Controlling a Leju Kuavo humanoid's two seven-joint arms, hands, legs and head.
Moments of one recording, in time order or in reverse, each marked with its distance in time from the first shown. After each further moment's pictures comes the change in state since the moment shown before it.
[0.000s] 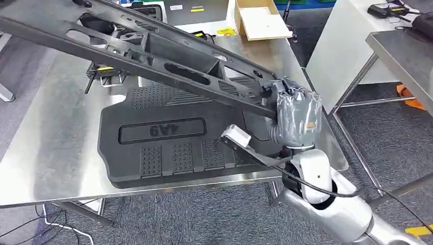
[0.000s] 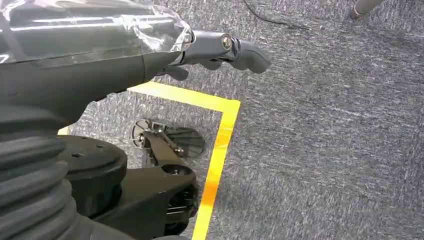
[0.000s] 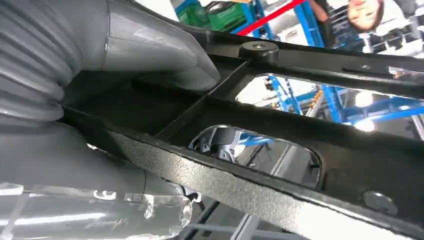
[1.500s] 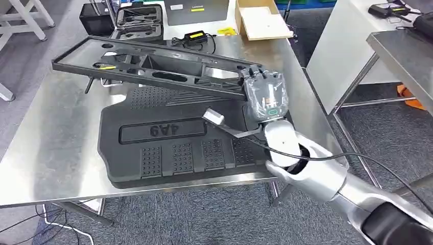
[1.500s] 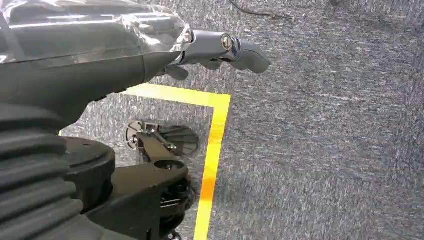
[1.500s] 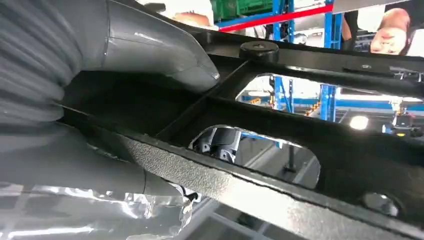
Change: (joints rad) left arm -0.022 0.009 -0.019 -0.001 -0.064 -0.020 0.026; right arm -0.301 0.019 0.225 0.356 0.027 0.133 0.021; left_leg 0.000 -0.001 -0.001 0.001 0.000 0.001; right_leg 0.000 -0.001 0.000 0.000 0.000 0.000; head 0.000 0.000
